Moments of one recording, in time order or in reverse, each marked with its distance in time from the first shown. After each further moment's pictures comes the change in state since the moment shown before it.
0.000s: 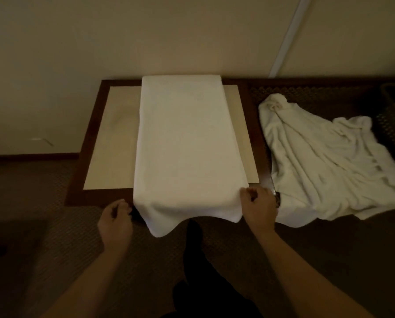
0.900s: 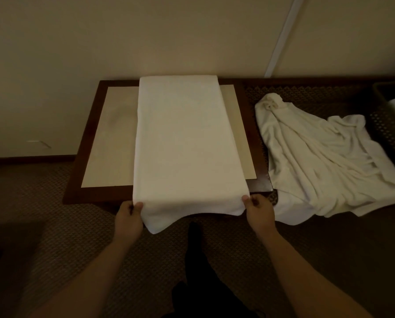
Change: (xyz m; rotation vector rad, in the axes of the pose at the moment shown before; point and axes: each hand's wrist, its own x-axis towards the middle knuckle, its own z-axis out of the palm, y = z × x) left_hand 0.013 -0.026 0.019 0.253 -0.265 0.120; right_hand -0.015 0.026 -0.006 0.231 -0.211 0.260
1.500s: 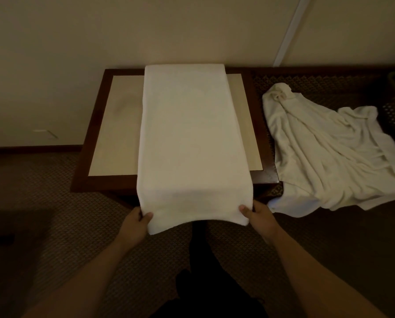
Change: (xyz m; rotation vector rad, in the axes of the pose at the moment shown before) left_hand -0.015 -0.035 -0.014 0.156 -0.284 -0.065; right_hand -0.016 0.025 -0.003 0.152 -0.403 0.129
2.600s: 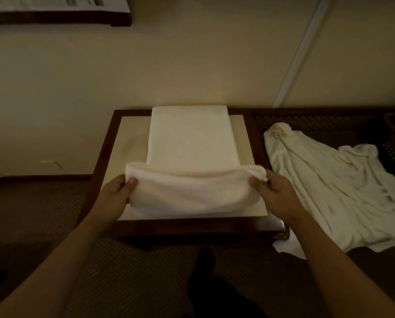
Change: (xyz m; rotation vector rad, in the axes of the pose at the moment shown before) left_hand 0.038 0.171 -0.112 -0.214 0.082 0.328; right_hand 0.023 -0.200 -0.030 -0.316 0.140 -0.569
